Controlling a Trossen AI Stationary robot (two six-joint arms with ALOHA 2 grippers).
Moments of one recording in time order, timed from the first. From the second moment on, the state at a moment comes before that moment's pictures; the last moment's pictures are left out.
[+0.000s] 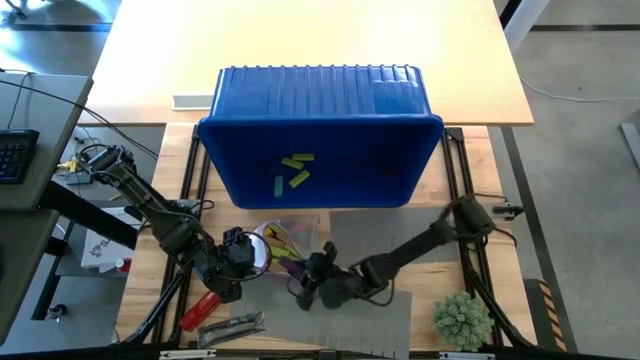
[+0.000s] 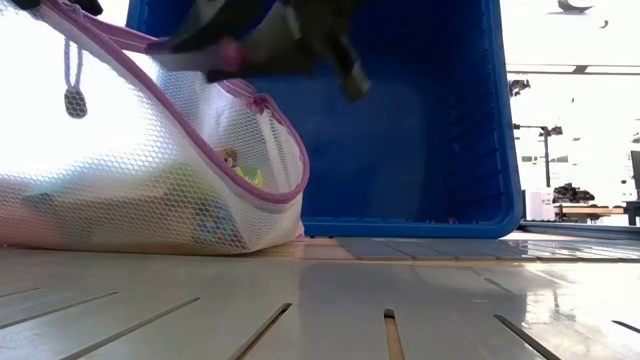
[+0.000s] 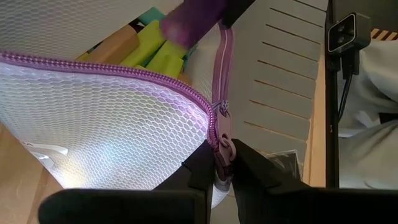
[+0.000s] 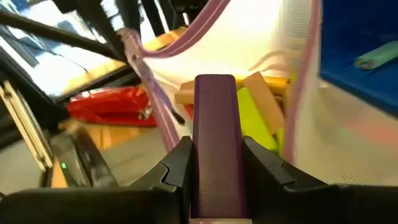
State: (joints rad) left arm -0.73 1.26 1.03 -0.81 -0.32 -0.81; right arm 0.49 2.11 1.50 0.06 0.72 0.66
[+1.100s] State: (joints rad) left arm -0.73 1.26 1.03 -0.81 -0.32 -0.81; right arm 0.35 2.16 2.17 -1.12 0.80 0.67
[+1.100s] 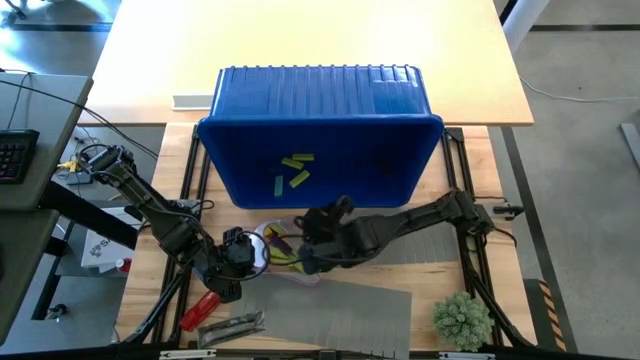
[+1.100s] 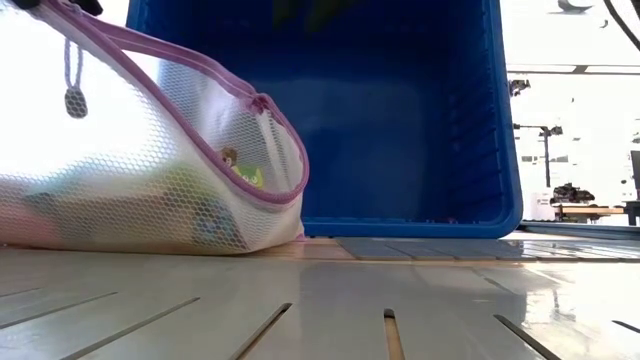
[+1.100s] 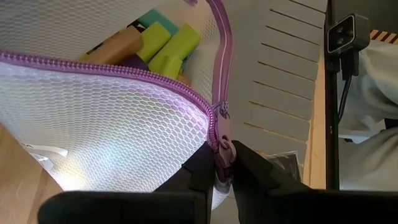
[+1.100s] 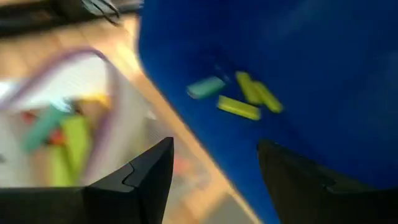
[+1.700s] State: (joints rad) left arm -0.73 1.26 1.03 -0.81 -0.32 -0.81; right arm -0.07 2.14 1.87 -1.33 0.53 0.60
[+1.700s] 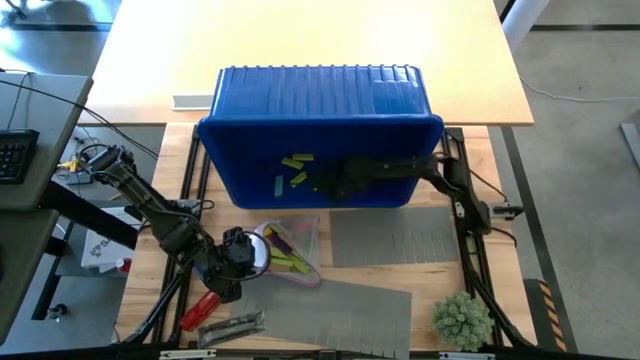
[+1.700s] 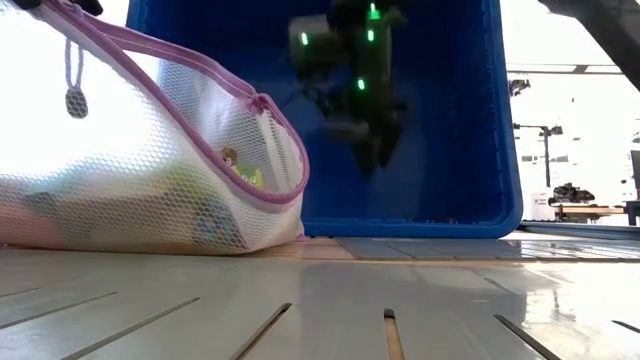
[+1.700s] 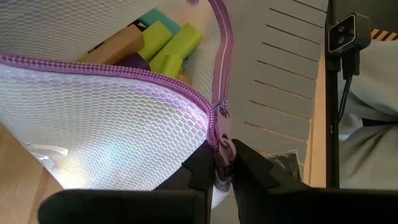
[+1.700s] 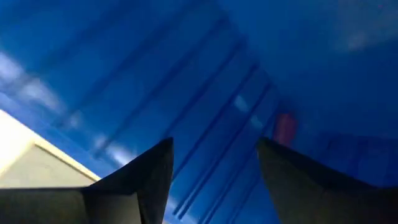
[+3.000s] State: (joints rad) left arm -0.73 1.26 1.03 -0.81 -0.34 -0.81; right arm -0.50 2.10 1.62 -1.30 0.26 0.53
